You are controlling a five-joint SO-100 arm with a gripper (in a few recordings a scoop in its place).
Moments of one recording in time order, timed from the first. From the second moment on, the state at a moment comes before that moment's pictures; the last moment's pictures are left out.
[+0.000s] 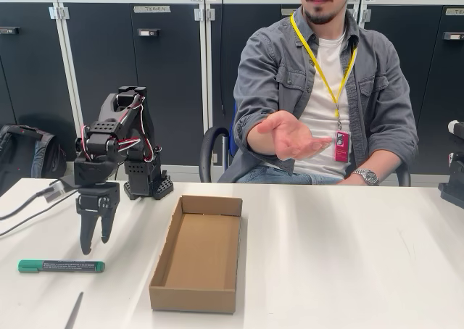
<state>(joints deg) 6.3 94.7 108.9 59.0 2.1</state>
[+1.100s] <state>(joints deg) 12.7 95.5 118.5 54.5 -8.0</state>
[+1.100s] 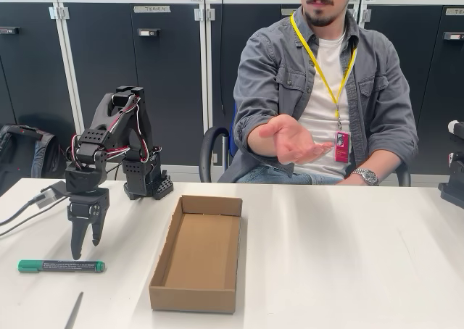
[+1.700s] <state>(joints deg) 15.0 95.5 117.9 46.3 -13.9</state>
